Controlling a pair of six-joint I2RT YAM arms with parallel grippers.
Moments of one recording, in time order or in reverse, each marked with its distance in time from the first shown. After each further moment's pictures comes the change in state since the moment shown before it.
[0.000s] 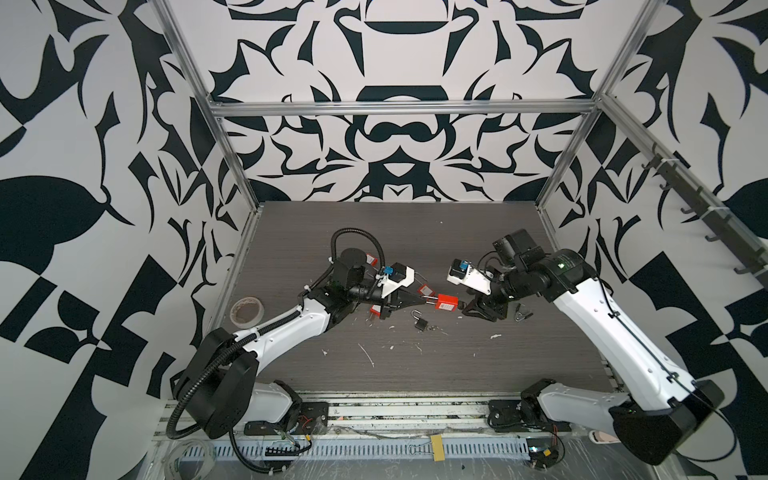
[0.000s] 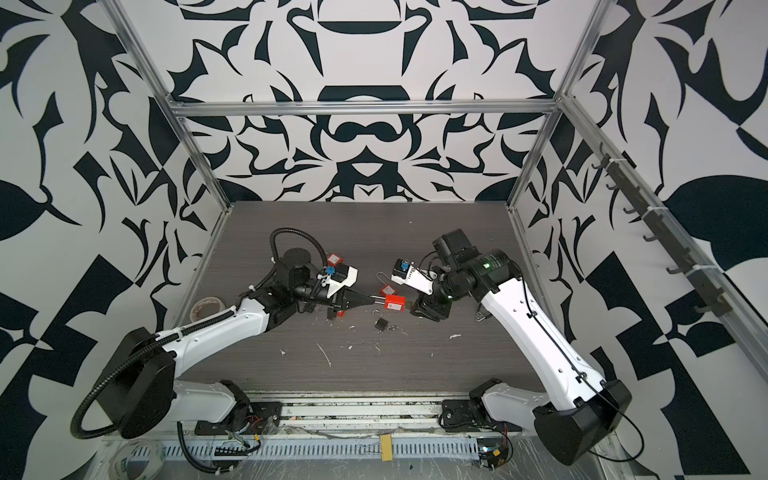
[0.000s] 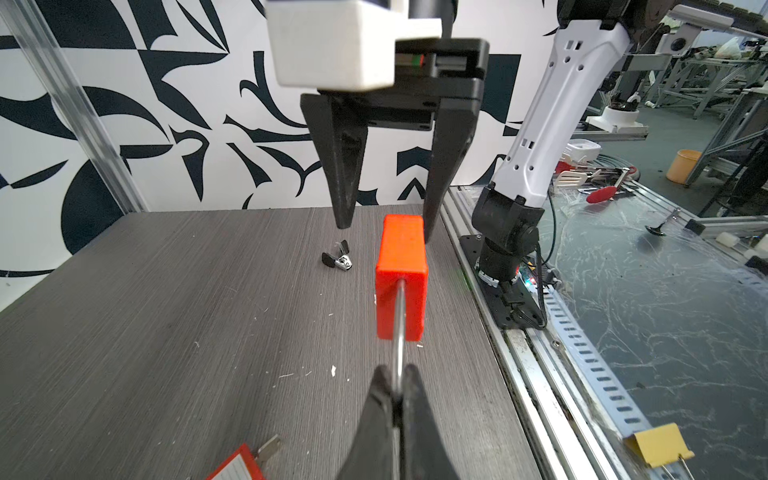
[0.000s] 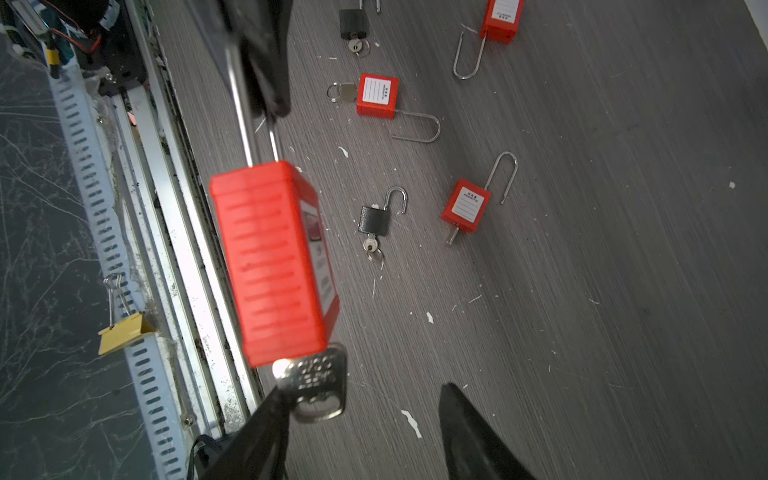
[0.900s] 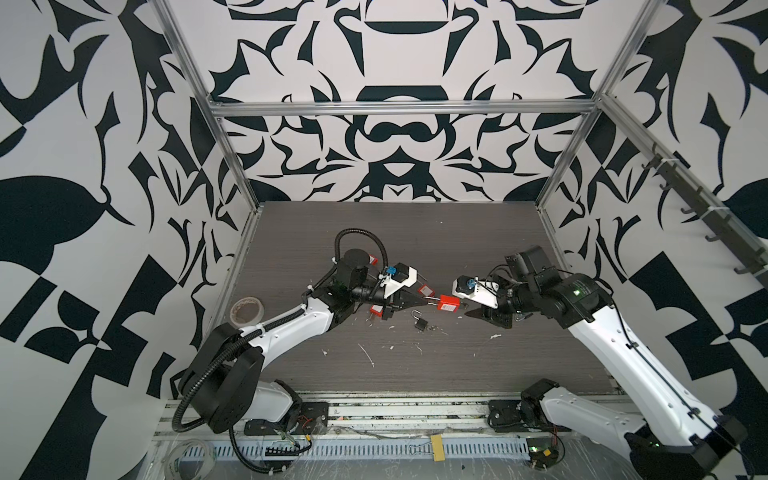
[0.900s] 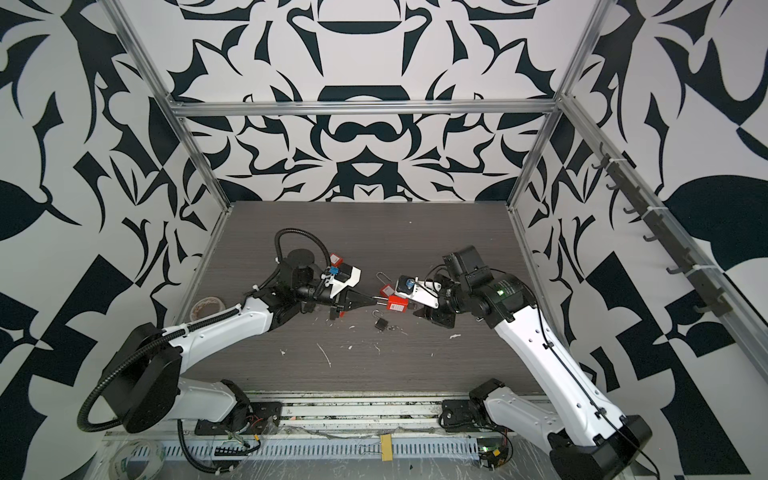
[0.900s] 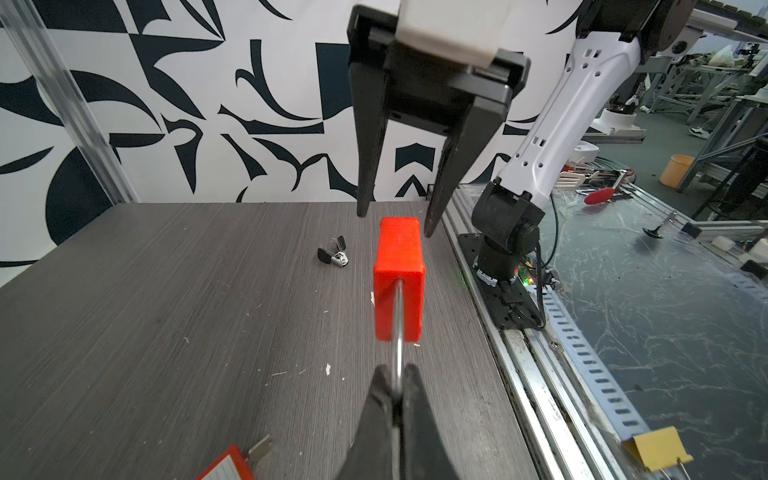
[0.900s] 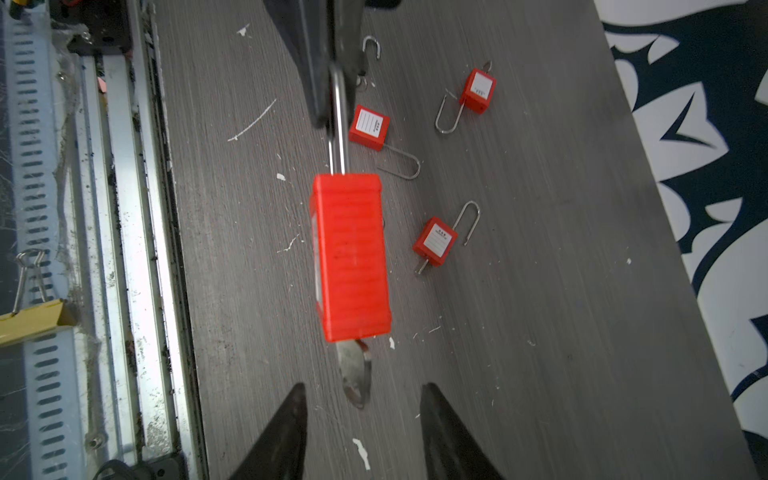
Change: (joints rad) left arm -0.012 0.034 0.002 0.021 -0.005 -0.018; right arm 0.000 -0.170 -0.145 0.146 -0.010 -0.153
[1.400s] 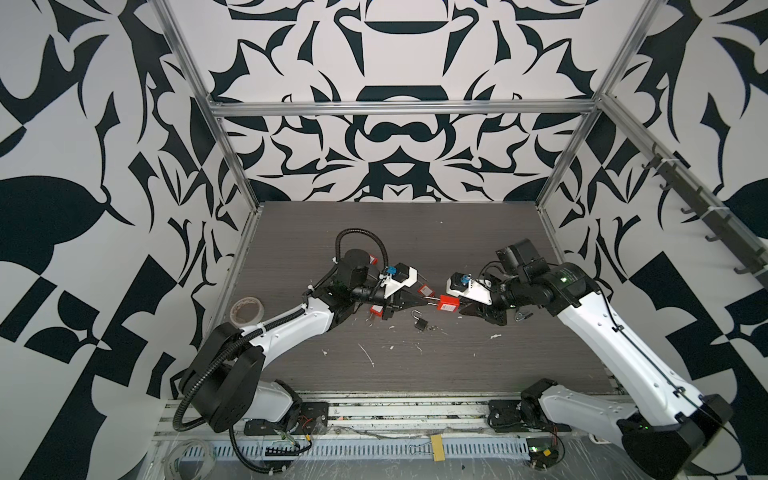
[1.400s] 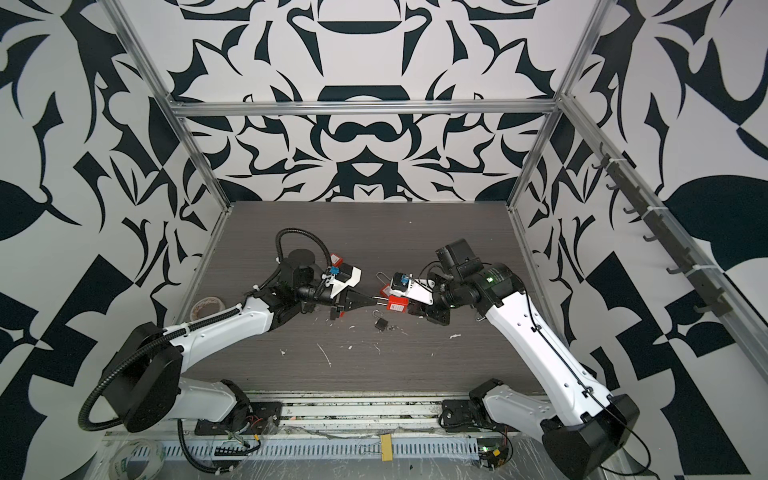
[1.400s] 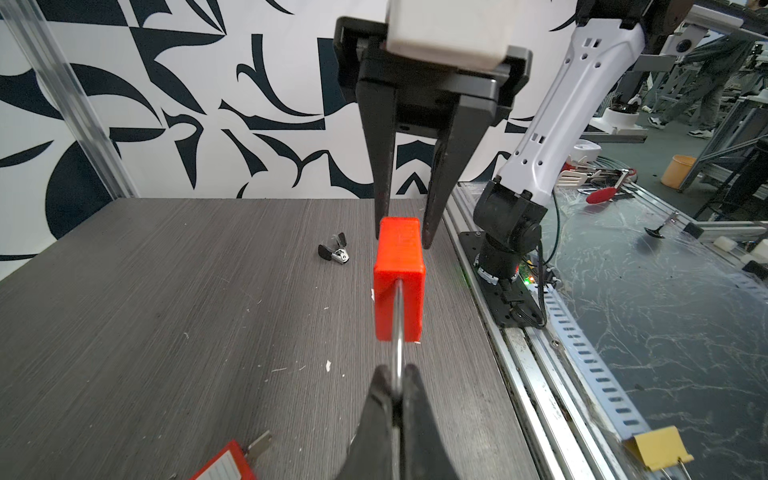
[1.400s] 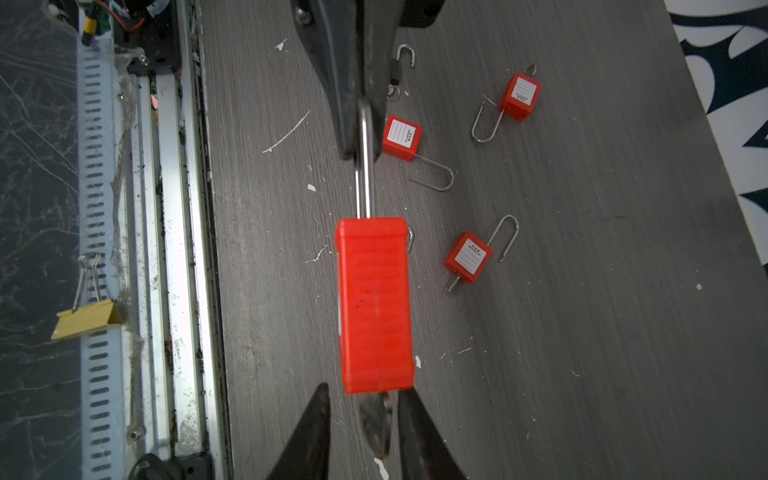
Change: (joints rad) left arm 0.000 0.002 0.000 -0.006 -0.006 0.001; right arm 0.000 0.082 0.028 -0.037 -0.075 -0.026
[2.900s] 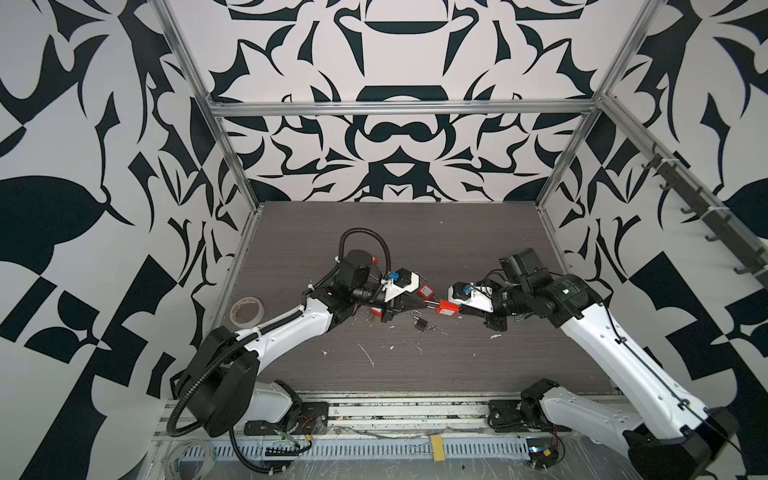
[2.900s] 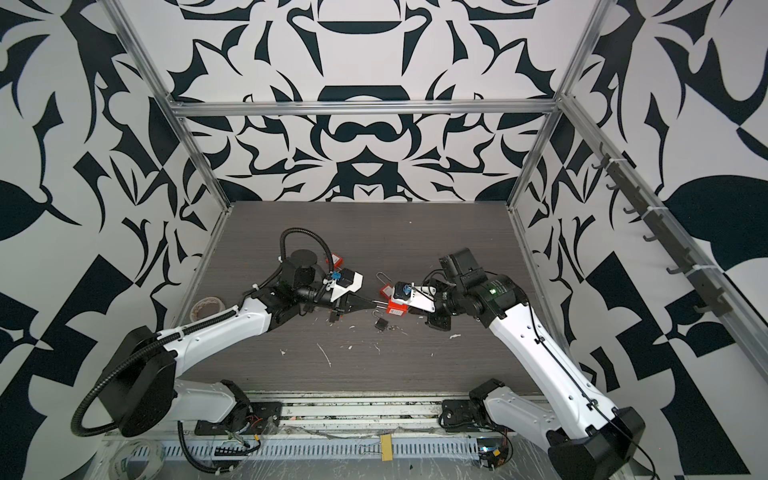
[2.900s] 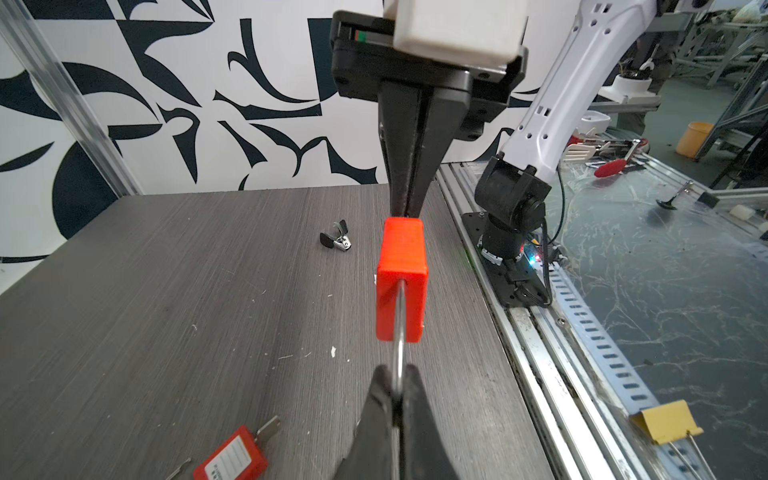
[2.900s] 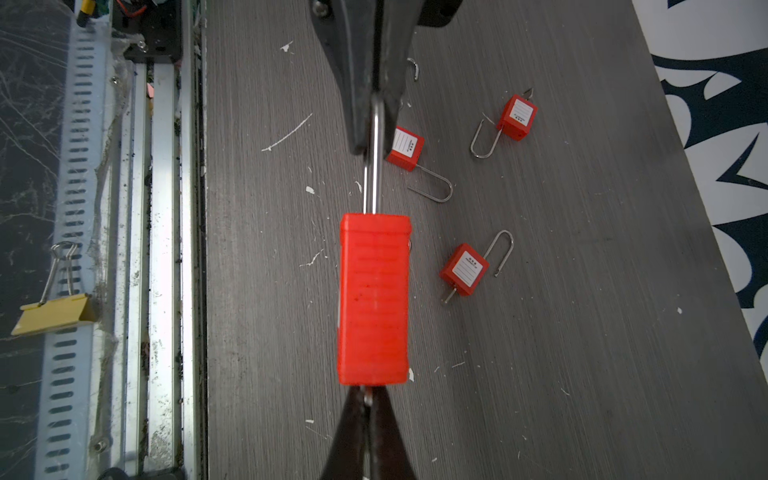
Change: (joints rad) left arm -0.010 -0.035 0.017 -0.141 -0.037 0.129; right arm -0.002 -0.072 -0.106 0.080 -0.023 -0.045
